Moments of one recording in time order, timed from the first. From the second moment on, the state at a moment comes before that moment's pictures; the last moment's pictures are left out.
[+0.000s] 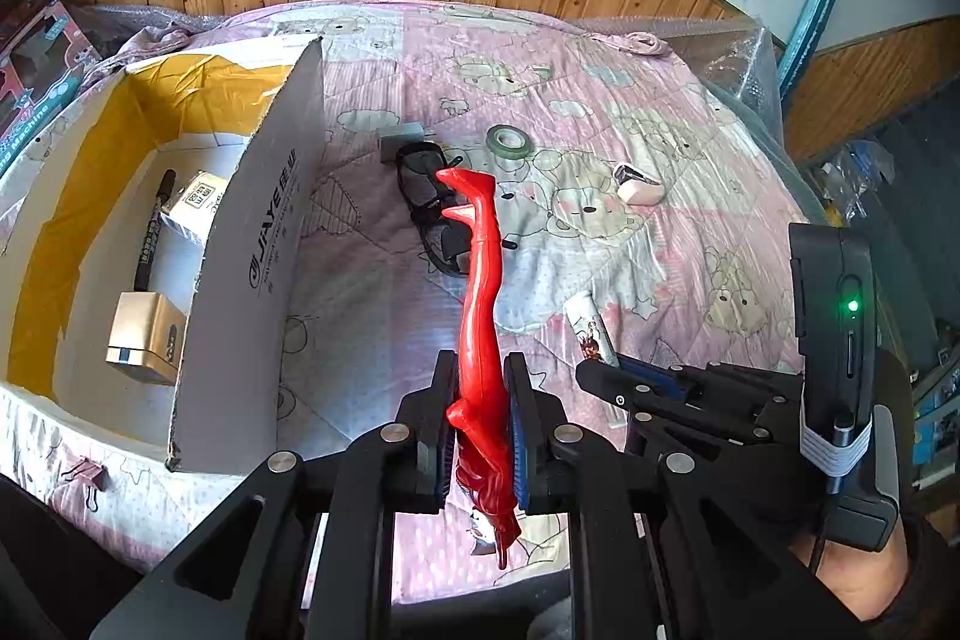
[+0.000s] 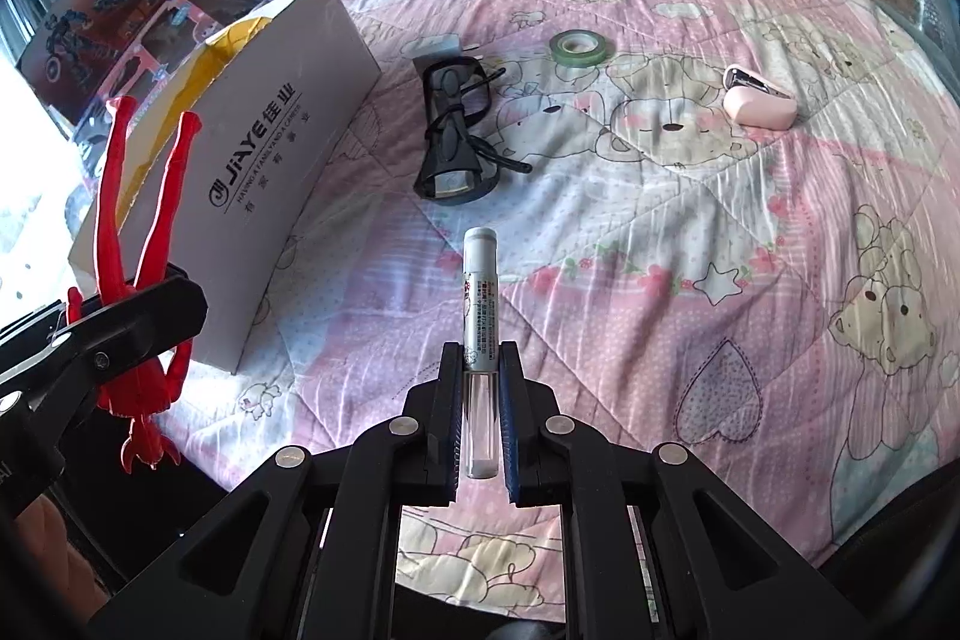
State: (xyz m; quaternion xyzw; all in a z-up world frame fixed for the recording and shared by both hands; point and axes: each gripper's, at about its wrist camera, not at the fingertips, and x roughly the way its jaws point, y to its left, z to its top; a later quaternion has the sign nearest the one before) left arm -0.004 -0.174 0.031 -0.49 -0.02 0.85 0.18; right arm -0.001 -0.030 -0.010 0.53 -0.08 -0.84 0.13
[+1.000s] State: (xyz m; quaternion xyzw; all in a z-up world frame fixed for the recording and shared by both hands) left arm 0.028 -0.244 0.058 -0.46 -0.06 0.87 0.15; right arm 0.029 -0.101 0.028 0.51 -0.08 -0.84 0.20
